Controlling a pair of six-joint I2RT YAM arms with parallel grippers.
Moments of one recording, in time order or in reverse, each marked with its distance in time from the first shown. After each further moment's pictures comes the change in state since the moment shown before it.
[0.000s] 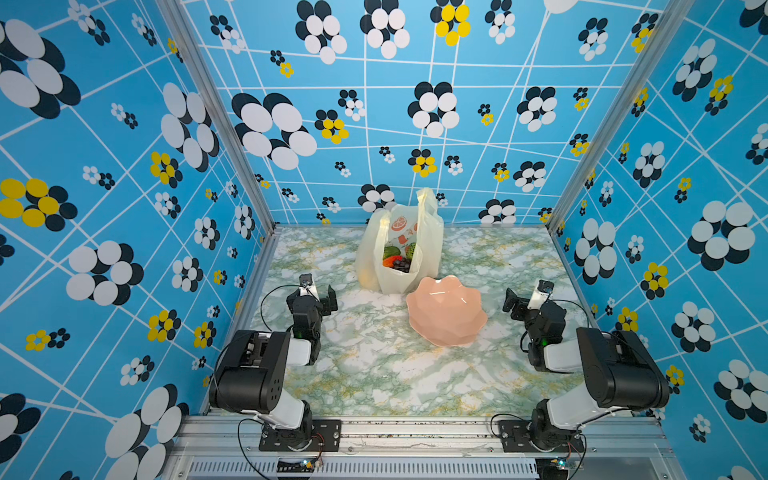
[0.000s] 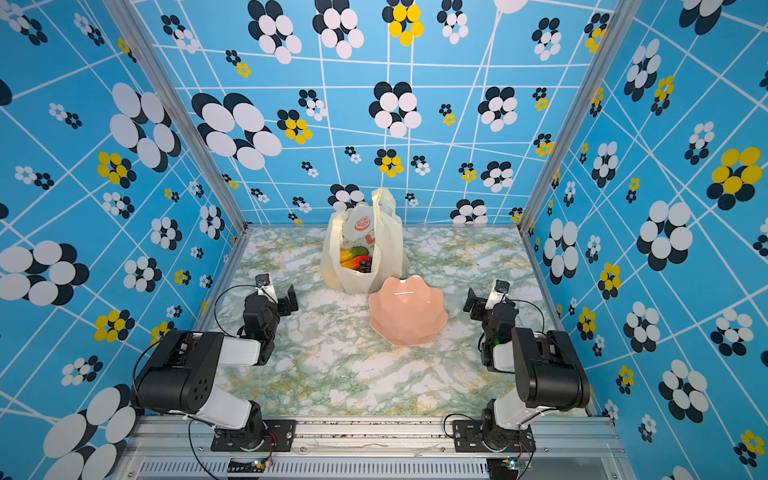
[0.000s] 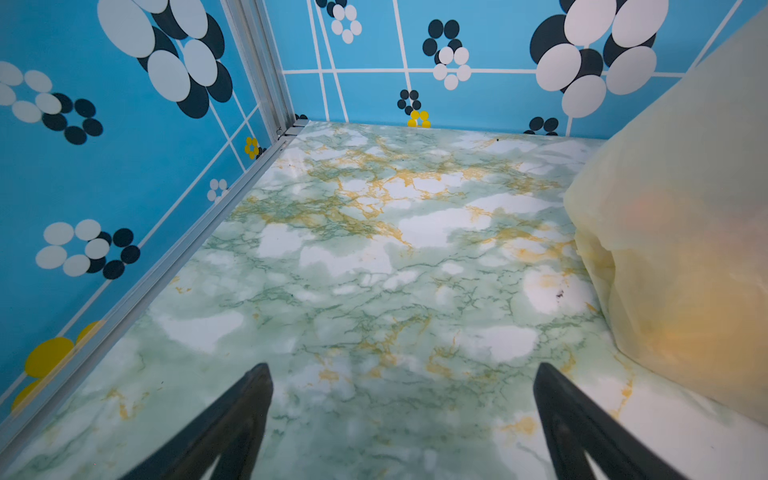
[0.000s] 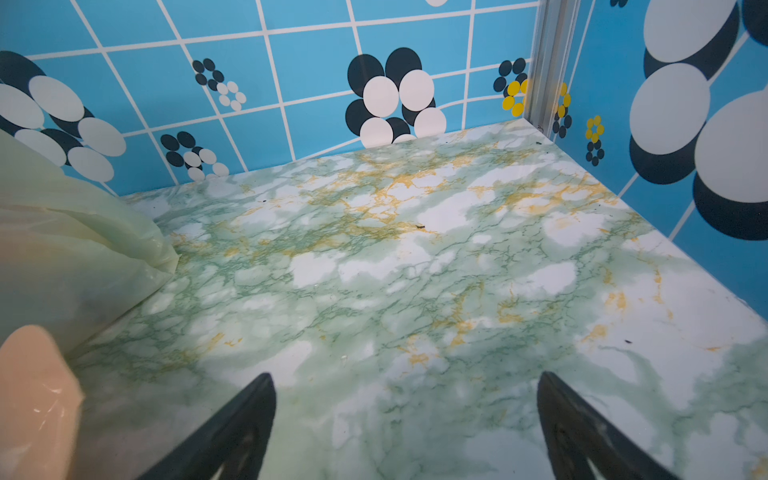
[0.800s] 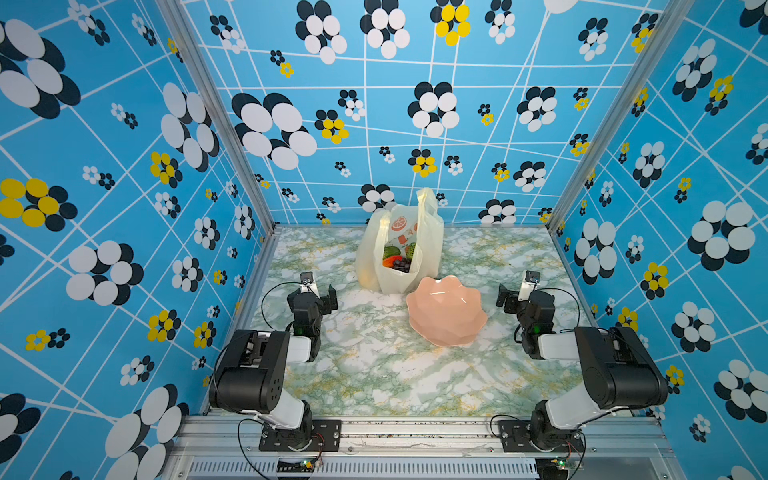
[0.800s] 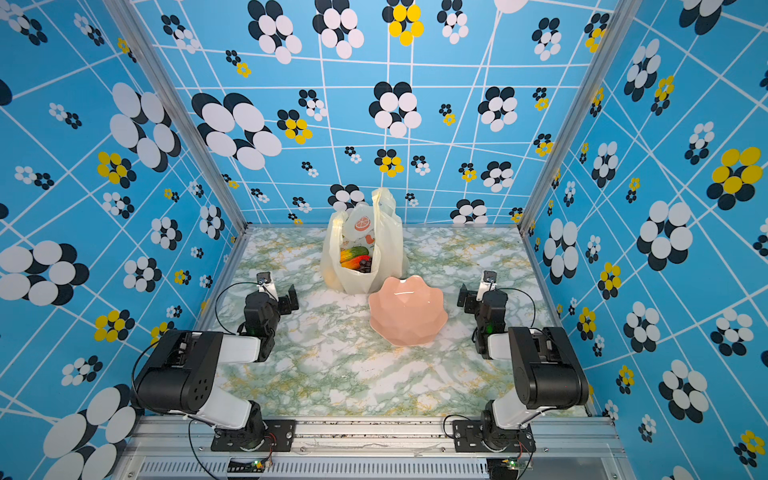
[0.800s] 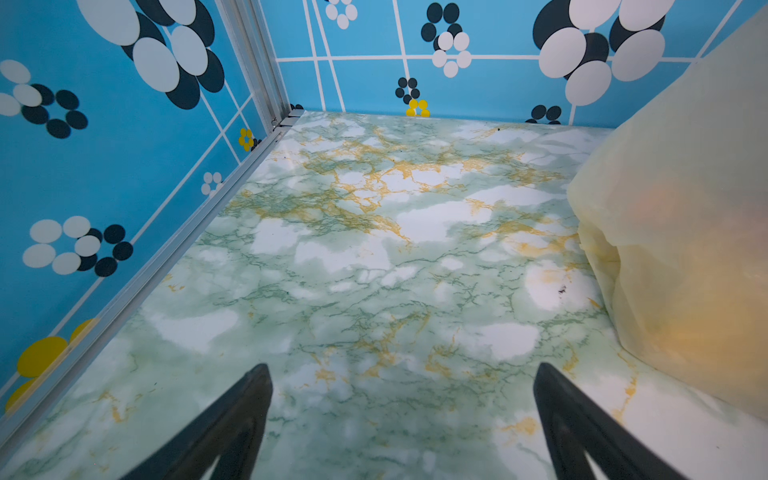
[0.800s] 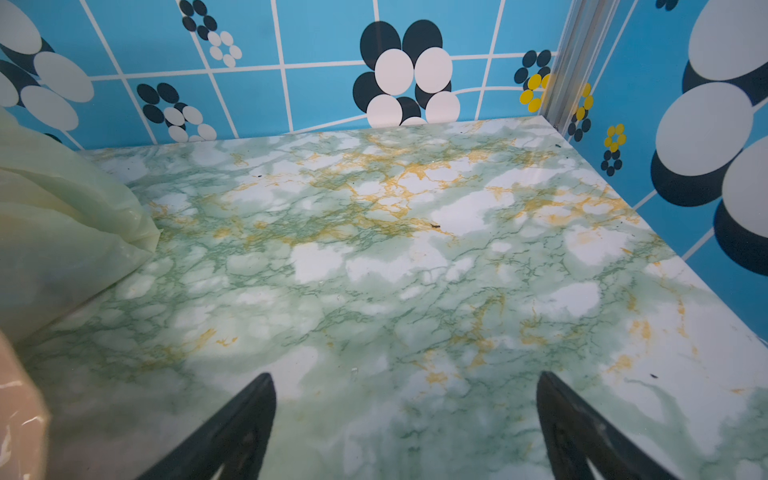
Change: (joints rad) left arm 0.000 0.000 0.011 -0.051 0.004 0.000; right arm 0.085 0.000 0.099 -0.168 0.097 -0.075
